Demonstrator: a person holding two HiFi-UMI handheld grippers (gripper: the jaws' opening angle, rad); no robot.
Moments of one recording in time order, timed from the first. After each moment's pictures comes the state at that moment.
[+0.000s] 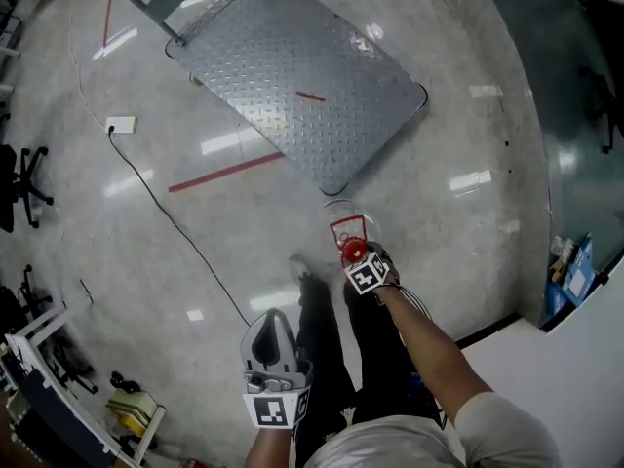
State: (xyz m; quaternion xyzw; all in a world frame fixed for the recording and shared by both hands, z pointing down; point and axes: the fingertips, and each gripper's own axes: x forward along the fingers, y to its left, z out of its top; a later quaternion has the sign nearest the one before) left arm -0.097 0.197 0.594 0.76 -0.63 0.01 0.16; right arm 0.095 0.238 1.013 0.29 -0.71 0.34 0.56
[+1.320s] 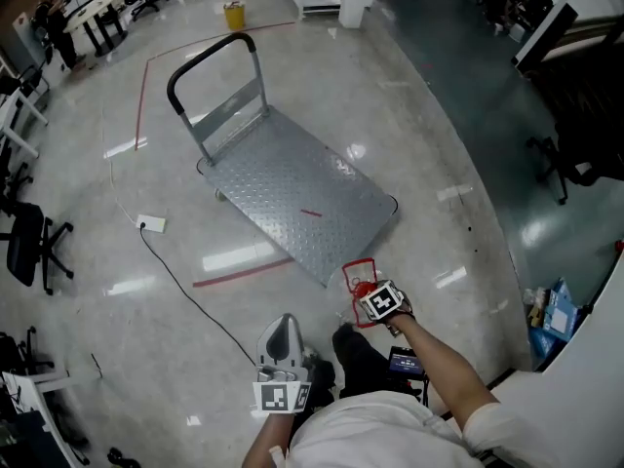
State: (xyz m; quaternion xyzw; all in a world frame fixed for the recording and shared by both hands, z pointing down) left arm -0.154 0.155 0.444 0.80 -0.58 -0.09 0.11; right arm 0.081 0.122 0.742 0.36 -0.71 0.32 0.52
